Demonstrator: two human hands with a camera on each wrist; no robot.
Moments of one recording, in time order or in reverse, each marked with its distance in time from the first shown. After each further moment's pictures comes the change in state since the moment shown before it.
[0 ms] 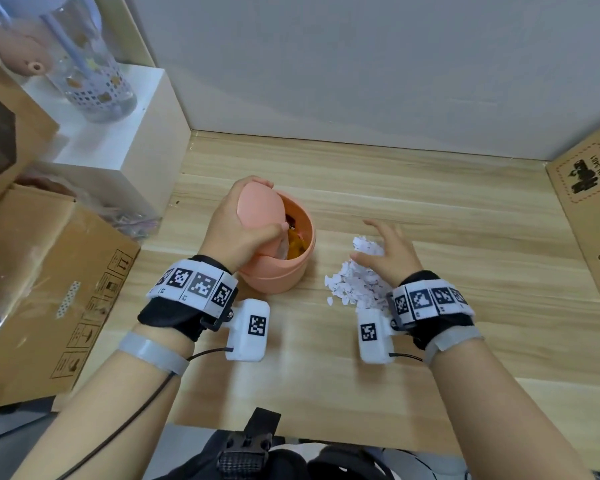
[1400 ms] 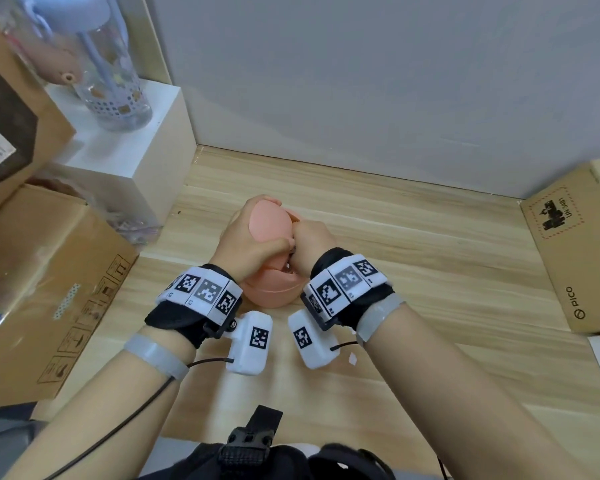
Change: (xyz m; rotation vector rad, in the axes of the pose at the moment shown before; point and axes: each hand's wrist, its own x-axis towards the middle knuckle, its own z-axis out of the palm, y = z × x) left_hand 0.001 0.000 0.003 -0.013 -0.040 -0.072; right_hand 0.001 -0.144 0.036 -0.470 -0.291 -0.188
